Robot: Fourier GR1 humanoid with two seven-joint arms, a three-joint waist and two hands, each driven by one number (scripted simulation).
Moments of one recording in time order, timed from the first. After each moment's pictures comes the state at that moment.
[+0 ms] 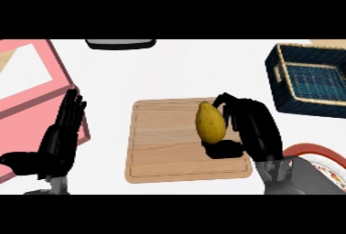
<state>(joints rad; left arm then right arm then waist) 0.01 0.20 -0.11 -1.69 0.16 0.25 0.00 -0.43 -0.46 0.64 -1.75 0.56 -0.28 0.69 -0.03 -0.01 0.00</state>
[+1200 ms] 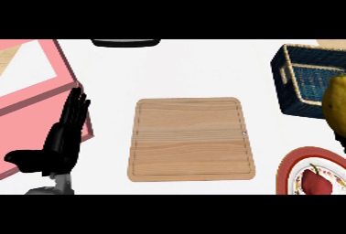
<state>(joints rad) -0.01 0.17 -0.09 -1.66 0.13 0.21 -0.01 -0.28 -0.77 -0.03 -2.19 0.30 0.08 0.89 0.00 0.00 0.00</state>
